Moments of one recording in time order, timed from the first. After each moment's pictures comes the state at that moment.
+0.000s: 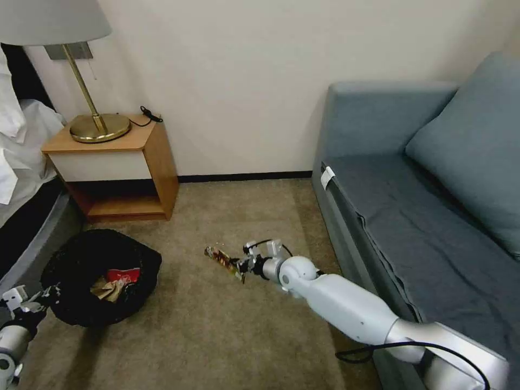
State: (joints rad) left arm 1.36 -1.10 -1.10 -1.37 -0.82 0.24 0.40; right arm -0.45 1.19 -0.55 1.26 1.10 -0.34 -0.05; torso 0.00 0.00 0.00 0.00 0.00
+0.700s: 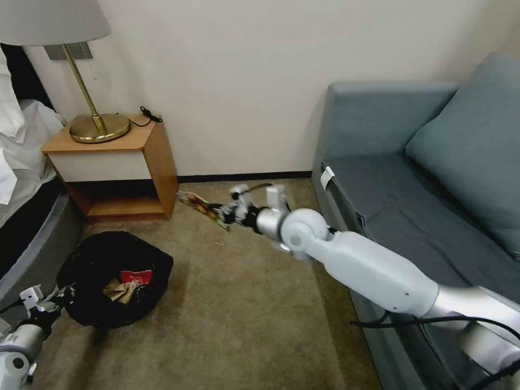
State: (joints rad) left arm 1.36 -1.14 -1.06 -1.42 -0.80 0.26 0.40; right arm -0.19 1.16 -0.61 1.69 1.30 -0.35 0.12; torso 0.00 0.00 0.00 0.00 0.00
